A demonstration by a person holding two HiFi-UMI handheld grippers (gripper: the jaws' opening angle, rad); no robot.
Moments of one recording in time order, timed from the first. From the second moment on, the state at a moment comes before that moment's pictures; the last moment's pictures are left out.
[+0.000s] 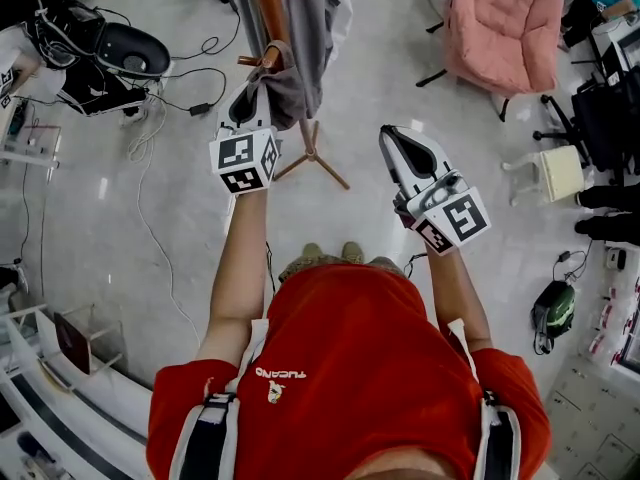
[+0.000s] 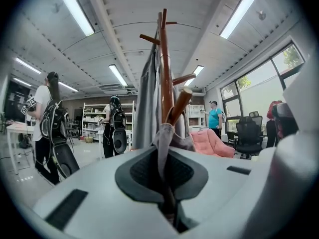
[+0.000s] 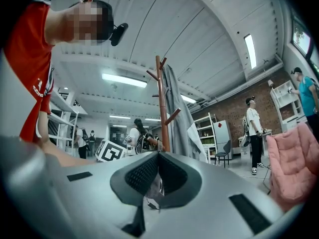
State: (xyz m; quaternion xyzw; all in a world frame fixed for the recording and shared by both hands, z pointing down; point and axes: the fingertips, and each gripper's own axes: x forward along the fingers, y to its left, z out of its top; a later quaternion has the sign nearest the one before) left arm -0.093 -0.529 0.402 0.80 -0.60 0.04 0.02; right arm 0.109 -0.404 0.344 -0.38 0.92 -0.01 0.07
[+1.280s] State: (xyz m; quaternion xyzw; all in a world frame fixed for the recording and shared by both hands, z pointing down) left arm -0.114 -0.384 0.319 0.83 -0.56 -0.03 0.00; right arm 0.091 -0.384 0.321 -0.33 0.94 0.01 0.12
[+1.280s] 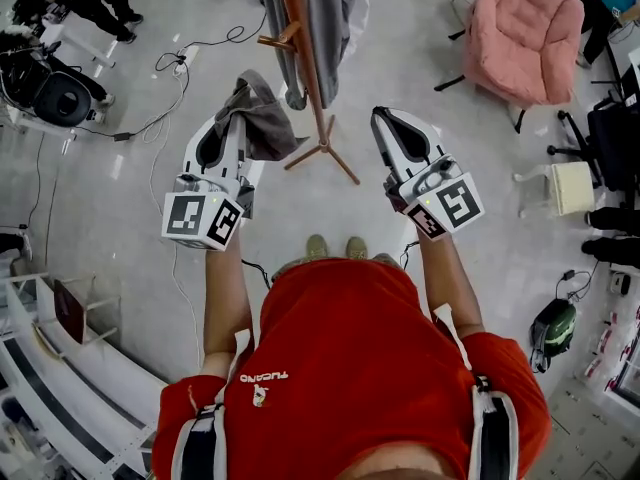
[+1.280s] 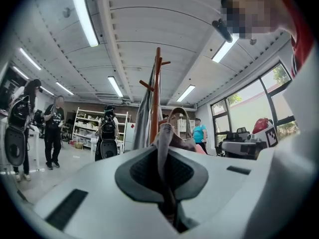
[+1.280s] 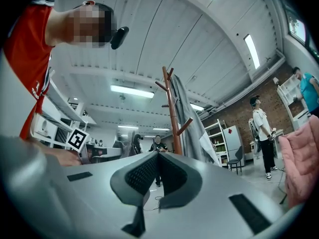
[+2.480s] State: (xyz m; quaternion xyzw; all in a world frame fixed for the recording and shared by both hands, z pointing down) left arm -0.108 -0.380 0.321 0.83 -0.56 -0.04 0.01; right arm 0.096 -0.381 0.323 -0.31 0.94 0.04 0.11
